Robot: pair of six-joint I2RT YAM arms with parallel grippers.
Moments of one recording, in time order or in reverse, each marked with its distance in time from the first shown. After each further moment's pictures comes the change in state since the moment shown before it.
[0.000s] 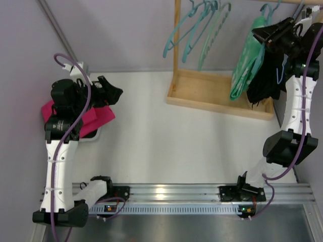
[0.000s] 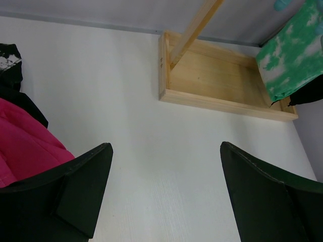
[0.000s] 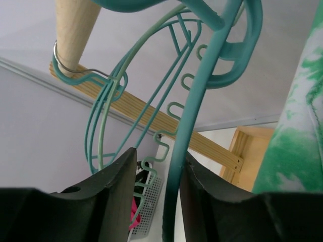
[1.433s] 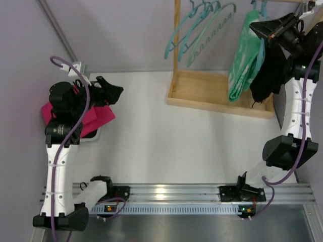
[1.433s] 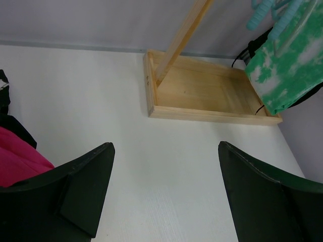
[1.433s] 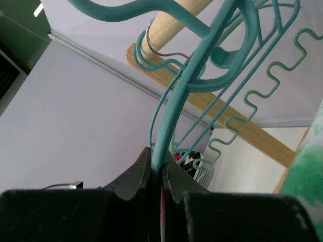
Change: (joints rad) left arm 0.001 -0.039 -0.045 0.109 0.048 -0.028; right arm 0.023 -0.047 -0.010 0.234 -0.123 0.302
